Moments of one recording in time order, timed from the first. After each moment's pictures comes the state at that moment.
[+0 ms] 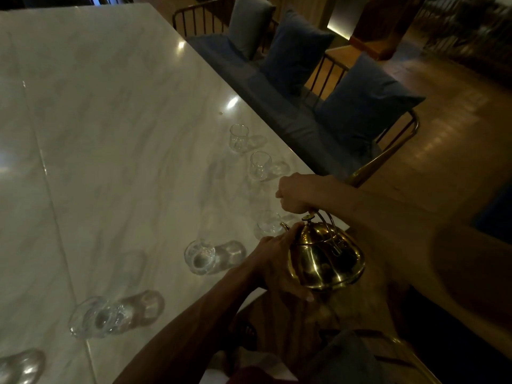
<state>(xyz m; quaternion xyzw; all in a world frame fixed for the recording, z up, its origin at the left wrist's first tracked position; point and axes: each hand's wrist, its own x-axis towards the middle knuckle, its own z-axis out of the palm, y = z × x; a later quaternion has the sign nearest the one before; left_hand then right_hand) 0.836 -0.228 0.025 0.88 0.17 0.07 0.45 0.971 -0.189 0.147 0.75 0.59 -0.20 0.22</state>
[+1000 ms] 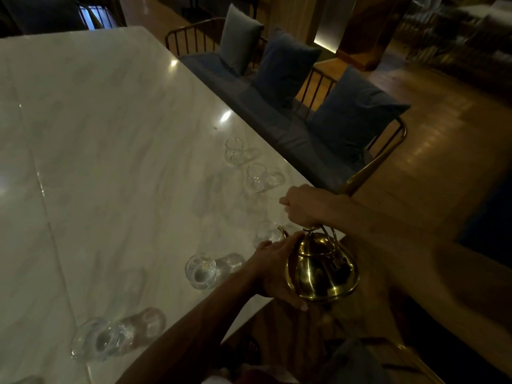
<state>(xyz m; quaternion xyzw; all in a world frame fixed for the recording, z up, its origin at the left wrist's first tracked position) 0.839 -0.216 0.016 0.92 0.14 0.02 0.38 0.983 -0.207 0.143 0.77 0.58 -0.21 0.15</state>
